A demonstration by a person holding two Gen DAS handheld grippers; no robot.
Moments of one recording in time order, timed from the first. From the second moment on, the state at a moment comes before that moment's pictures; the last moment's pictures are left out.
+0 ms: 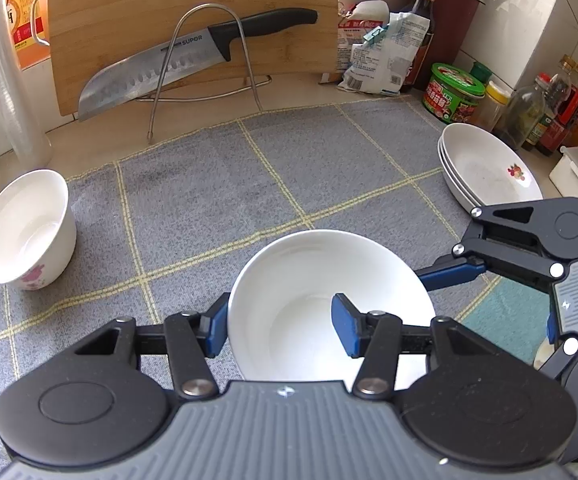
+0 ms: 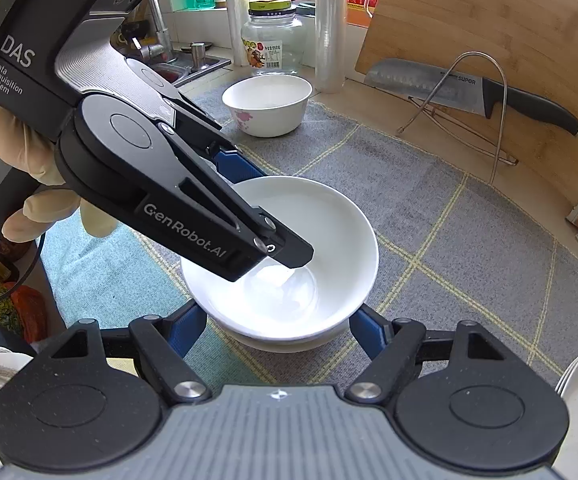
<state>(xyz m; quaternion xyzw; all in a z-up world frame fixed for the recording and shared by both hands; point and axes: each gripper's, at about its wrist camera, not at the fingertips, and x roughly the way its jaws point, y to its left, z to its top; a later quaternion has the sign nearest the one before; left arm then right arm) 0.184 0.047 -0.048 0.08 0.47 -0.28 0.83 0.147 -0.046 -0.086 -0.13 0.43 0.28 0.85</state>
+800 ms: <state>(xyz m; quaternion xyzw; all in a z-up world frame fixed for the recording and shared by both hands) 0.190 0.049 -0.053 0.08 0.48 -0.28 0.83 0.152 -0.044 -0.091 -0.14 0.43 0.28 0.84</state>
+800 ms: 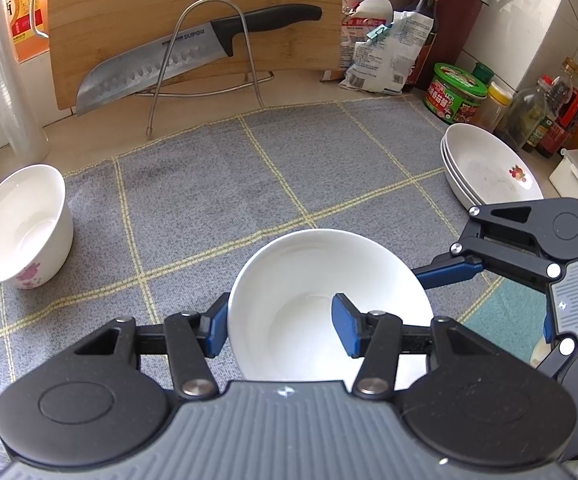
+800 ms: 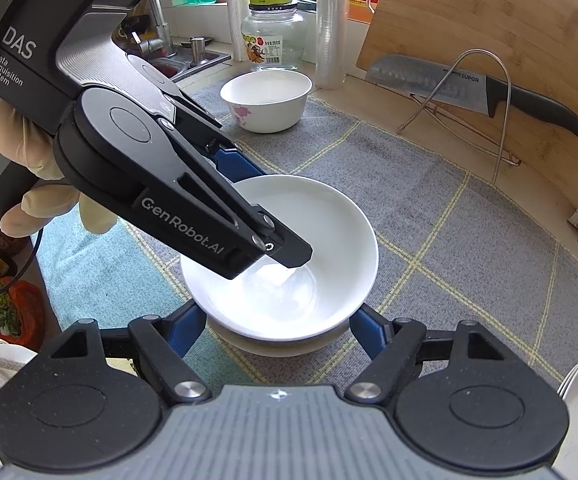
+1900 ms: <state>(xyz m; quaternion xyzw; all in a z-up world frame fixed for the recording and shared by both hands) 0.171 0.089 -0.033 0.01 0.39 -0.22 0.90 0.155 -0.079 -0.087 -0.08 0.41 0.24 0.88</state>
